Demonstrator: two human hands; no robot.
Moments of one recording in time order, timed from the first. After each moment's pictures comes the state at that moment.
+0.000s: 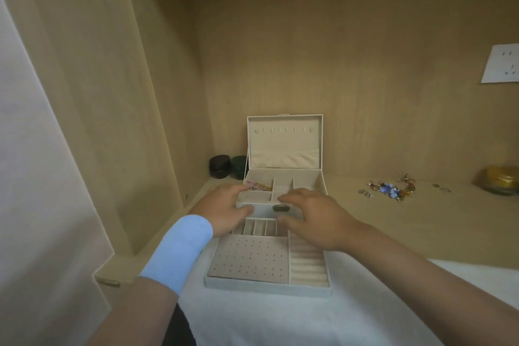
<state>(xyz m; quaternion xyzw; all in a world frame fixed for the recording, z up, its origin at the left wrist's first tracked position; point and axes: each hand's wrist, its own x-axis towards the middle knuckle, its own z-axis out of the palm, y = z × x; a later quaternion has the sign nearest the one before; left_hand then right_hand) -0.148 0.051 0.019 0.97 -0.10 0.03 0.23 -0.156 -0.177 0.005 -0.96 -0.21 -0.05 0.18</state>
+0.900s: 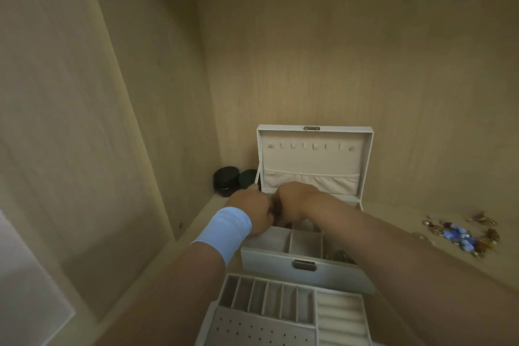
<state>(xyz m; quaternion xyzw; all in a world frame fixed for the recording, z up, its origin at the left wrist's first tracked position) 0.052 0.035 -0.018 0.99 -0.12 0.01 -0.03 0.087 -0.099 -0.006 -0.97 -0.23 0.09 0.00</state>
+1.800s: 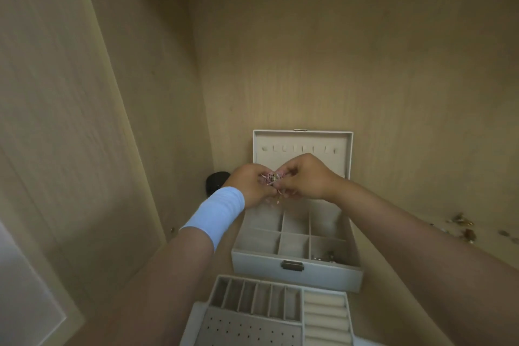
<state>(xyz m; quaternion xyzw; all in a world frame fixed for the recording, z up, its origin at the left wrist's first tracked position) 0.047 0.021 0.037 0.92 -0.08 0.04 0.38 0.071 -0.152 0.042 -0.85 -0.21 0.04 0.48</state>
